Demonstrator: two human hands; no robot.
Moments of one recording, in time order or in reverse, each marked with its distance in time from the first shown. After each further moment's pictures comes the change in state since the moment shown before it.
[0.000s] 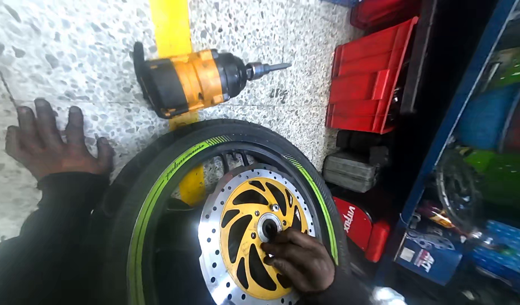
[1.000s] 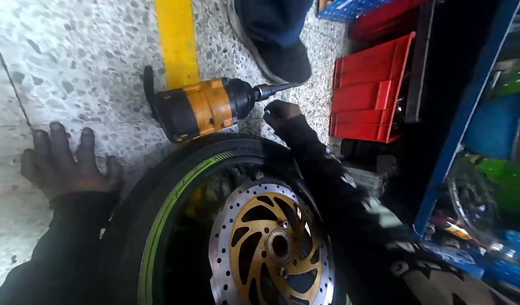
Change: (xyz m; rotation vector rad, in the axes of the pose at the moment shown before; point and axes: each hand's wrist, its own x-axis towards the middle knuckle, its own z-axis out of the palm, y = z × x) left_hand -0.001 0.001 0.001 0.030 0.070 0.011; right_hand 0.285 0.156 -0.048 -0.389 -0.135 0.406
